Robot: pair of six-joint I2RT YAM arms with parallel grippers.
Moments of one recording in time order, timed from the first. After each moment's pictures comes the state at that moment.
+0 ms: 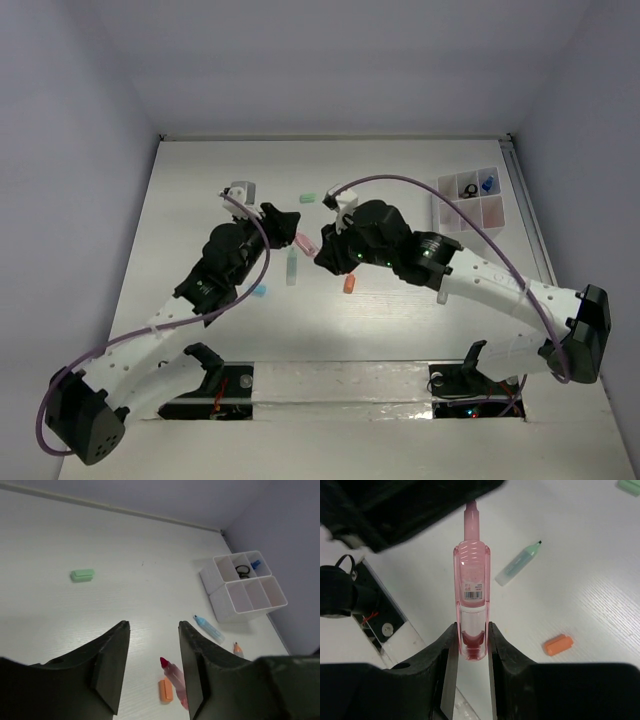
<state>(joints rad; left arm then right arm) -0.64 0.90 0.63 0.17 -0.19 -0.52 0.99 1.33 1.19 -0.36 0.01 0.32</state>
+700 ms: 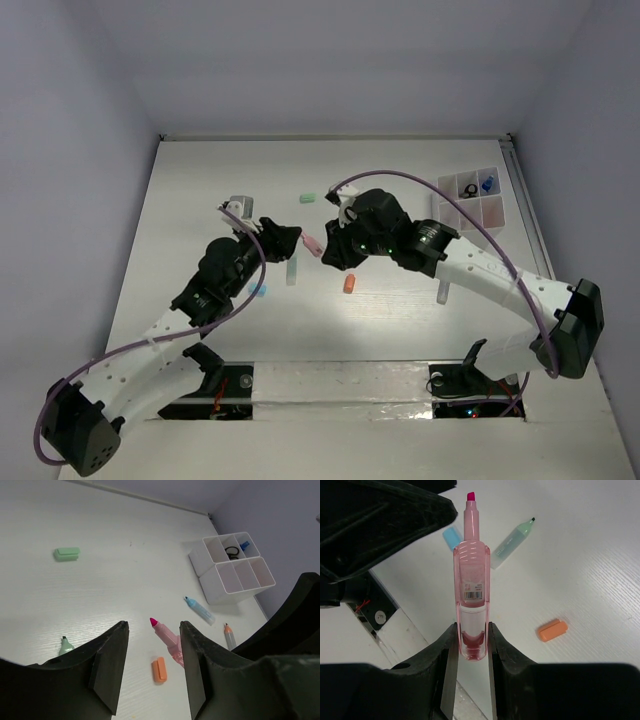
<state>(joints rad) -0.64 0.77 0.51 0.19 -0.13 -0.56 0.90 1.38 1.24 -0.49 -0.14 0.30</state>
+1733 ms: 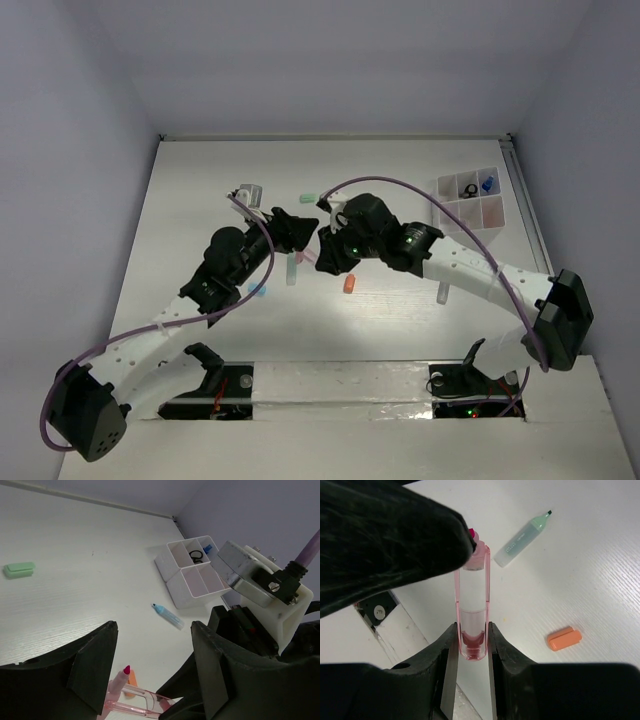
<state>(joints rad) -0.64 0.90 0.58 0.31 0.00 -0.62 0.90 1.45 1.20 -0.41 -0.21 0.30</state>
